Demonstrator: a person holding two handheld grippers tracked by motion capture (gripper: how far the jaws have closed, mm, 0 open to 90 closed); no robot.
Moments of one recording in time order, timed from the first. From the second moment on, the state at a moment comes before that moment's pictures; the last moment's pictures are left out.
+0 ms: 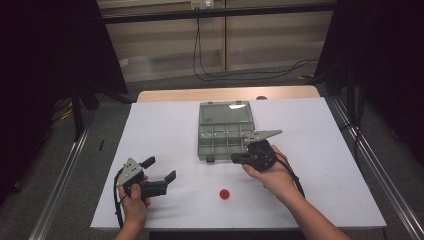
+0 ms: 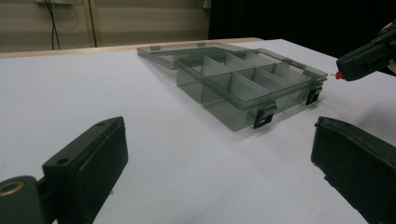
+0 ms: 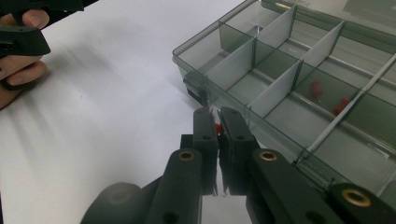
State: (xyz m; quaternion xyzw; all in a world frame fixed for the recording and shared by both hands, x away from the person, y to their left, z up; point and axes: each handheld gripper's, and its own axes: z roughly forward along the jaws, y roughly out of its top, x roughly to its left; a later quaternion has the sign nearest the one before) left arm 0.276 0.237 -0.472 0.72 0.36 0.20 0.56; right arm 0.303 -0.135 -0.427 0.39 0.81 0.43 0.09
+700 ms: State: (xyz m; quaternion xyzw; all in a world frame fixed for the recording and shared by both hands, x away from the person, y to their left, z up) left arm 0.276 0.237 -0.471 0.72 0.36 0.20 0.56; right arm 0.322 -0.136 -0.420 0.40 0.81 0.43 0.09
